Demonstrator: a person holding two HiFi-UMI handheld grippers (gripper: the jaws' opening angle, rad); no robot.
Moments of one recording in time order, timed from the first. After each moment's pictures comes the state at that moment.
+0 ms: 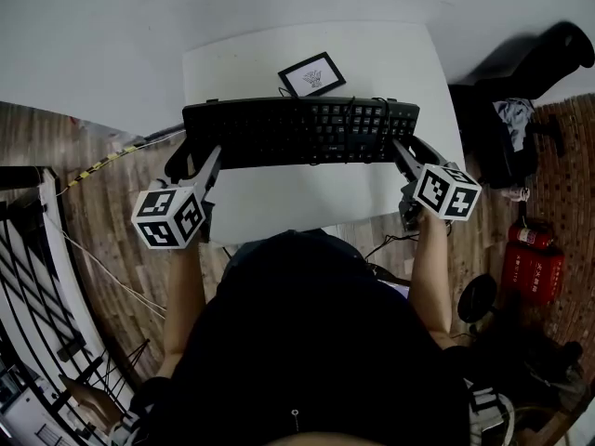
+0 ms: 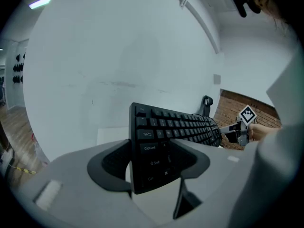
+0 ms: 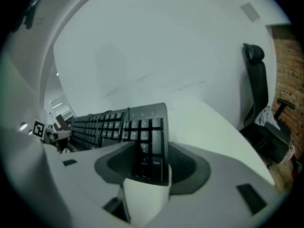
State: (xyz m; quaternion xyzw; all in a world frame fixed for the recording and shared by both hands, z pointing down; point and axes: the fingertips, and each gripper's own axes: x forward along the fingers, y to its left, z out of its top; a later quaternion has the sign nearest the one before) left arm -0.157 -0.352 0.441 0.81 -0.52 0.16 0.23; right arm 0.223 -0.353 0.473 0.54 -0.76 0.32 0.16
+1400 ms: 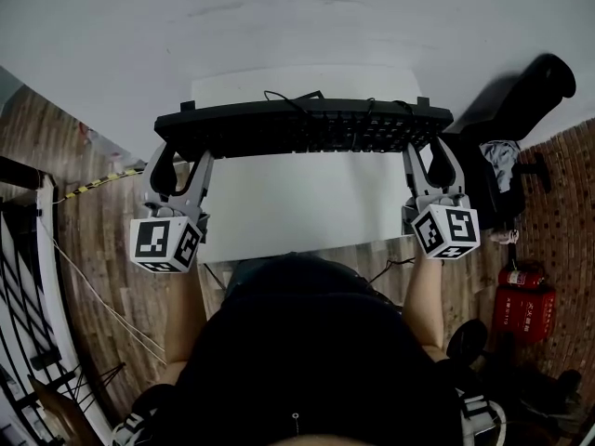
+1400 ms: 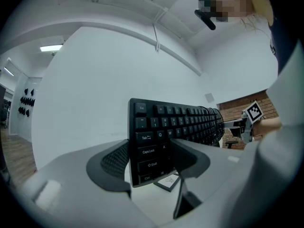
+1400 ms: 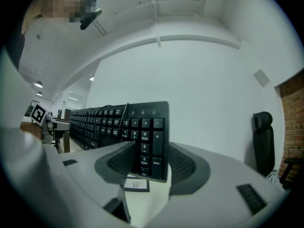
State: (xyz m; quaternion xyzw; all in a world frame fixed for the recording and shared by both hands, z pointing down) left arm -0.132 -0.340 0.321 0.82 -0.57 0.01 0.00; right arm 0.245 -0.361 0.316 0.57 -0.82 0.00 0.03
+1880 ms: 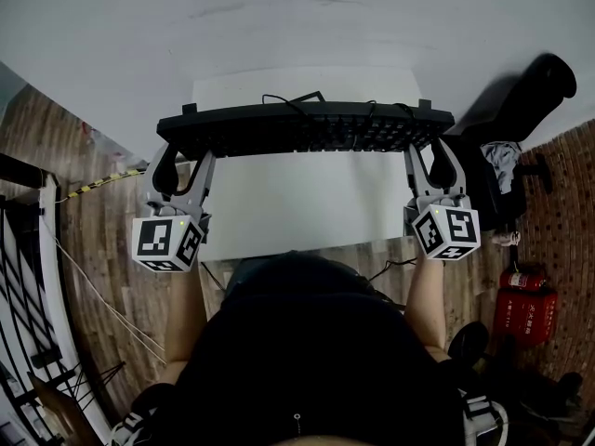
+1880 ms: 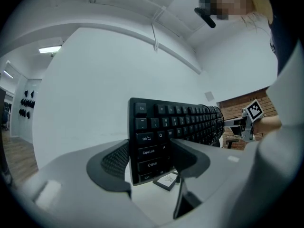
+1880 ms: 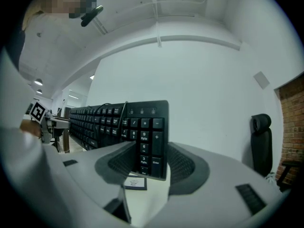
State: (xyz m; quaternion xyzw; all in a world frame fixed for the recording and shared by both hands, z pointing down) left arm -0.133 -0.343 0.324 0.82 -0.58 0.02 0.00; right arm 0.246 -0.364 0.317 0.57 -0.82 0.00 0.04
